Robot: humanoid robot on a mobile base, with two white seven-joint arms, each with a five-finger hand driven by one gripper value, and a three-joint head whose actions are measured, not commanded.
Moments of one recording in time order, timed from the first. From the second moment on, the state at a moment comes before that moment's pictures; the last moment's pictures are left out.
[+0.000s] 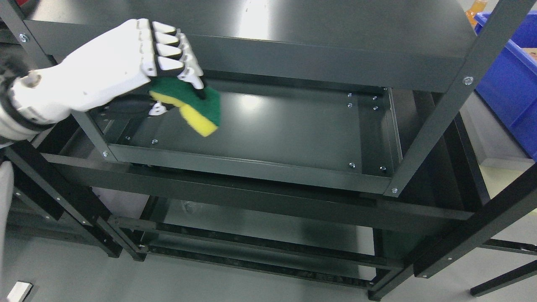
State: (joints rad) left arm -0.70 0.54 0.04 -1.74 -0.01 -0.79 -0.76; right arm -0.07 0.00 -0.21 0.00 -0.11 0.08 -0.04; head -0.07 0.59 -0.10
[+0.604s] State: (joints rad) left arm -0.43 0.77 0.41 -1.55 0.13 -0.78 -0.76; right arm -0.07 0.00 -0.21 0.00 -0.11 0.08 -0.04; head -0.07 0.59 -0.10
